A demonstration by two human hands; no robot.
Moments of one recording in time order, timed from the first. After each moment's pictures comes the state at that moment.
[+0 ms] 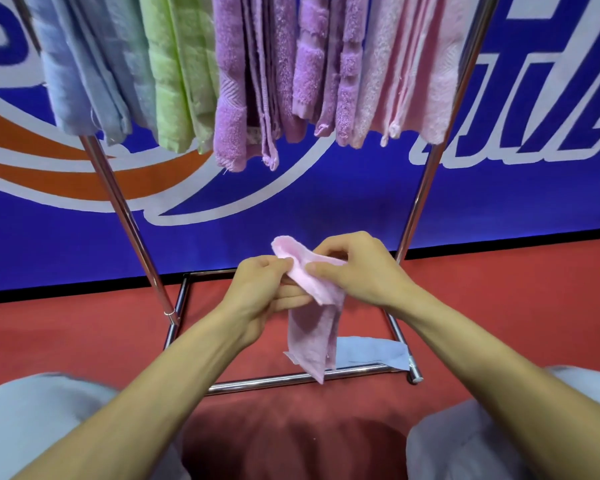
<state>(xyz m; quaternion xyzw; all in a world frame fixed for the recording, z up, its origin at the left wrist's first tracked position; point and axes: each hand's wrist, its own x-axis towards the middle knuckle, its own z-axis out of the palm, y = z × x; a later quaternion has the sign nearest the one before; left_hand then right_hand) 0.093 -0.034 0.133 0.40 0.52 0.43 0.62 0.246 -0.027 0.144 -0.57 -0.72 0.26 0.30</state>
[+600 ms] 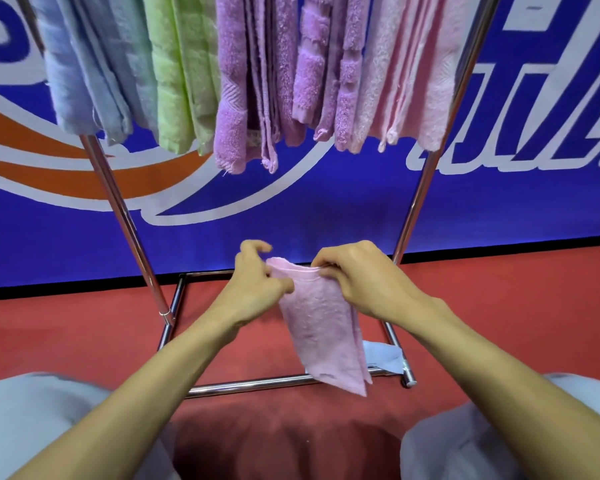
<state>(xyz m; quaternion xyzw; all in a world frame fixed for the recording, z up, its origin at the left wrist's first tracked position) 0.080 -0.025 0.122 0.59 0.61 0.32 0.41 0.258 -0.025 0.132 -0.51 -0.83 0.07 0.22</state>
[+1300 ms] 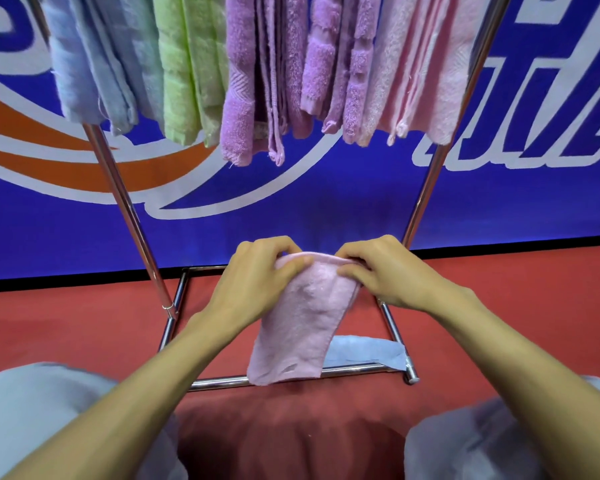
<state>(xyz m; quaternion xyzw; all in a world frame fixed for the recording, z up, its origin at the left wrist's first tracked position) 0.074 -0.024 0.125 0.75 0.54 0.34 0.17 0.277 -0.024 0.143 -0.51 -0.84 0.09 0.16</state>
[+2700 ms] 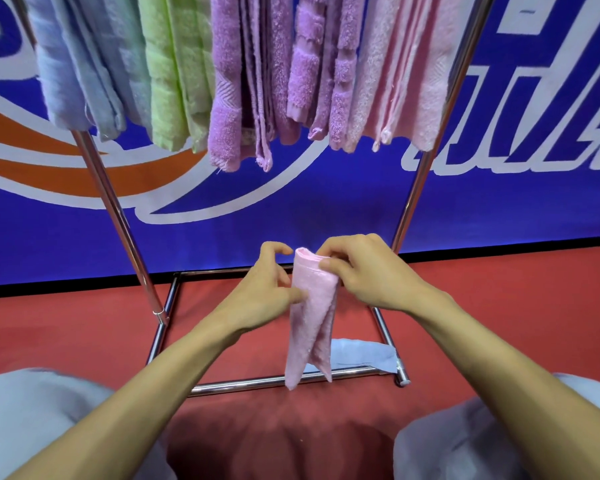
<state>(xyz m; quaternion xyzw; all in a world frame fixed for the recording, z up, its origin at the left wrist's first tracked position) 0.089 -0.029 0.119 0.67 0.54 0.28 0.43 0.266 -0.031 0.153 -0.54 -0.80 0.16 0.22</state>
